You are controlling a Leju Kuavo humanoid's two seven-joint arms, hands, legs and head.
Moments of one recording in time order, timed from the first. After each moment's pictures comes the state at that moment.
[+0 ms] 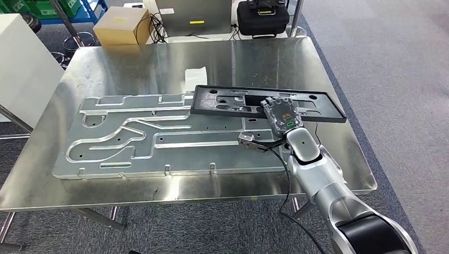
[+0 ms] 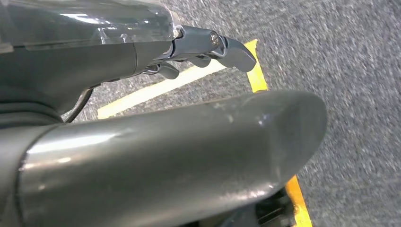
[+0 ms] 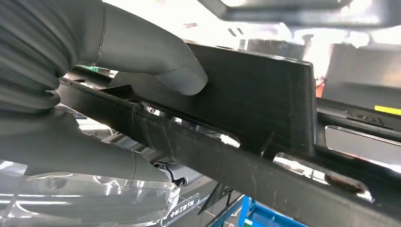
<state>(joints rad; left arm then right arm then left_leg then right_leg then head) -0.13 -0.10 1.07 -0.23 -1.37 -0.05 -0.47 -0.75 -0.08 0.37 -0.75 1.56 -0.47 0.01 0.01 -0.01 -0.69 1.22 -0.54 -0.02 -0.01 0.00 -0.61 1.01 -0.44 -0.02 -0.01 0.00</state>
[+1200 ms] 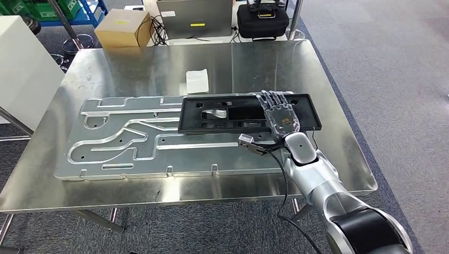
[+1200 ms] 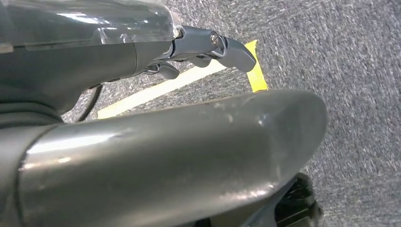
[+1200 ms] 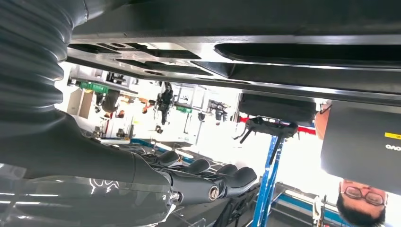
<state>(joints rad) -0.12 -0.10 1.05 -0.23 -1.35 -0.05 -0.47 -0.79 -0.04 0.34 -0.56 1.55 -0.50 0.01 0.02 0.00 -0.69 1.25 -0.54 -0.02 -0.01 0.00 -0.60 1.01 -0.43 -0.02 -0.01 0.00</state>
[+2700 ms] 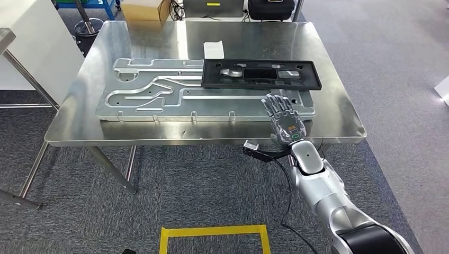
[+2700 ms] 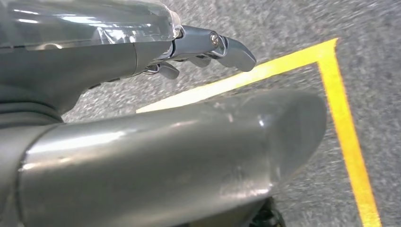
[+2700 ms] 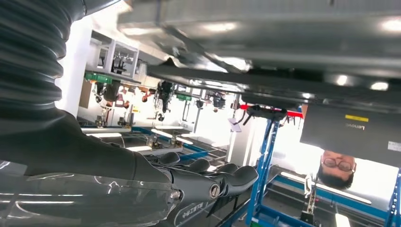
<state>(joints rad) -0.12 -0.10 1.05 -0.23 -1.33 -0.07 -0.48 -0.70 -0.07 0.30 -0.68 1.54 -0.56 -0.02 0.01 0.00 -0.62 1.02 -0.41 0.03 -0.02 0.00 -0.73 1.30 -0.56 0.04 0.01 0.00</state>
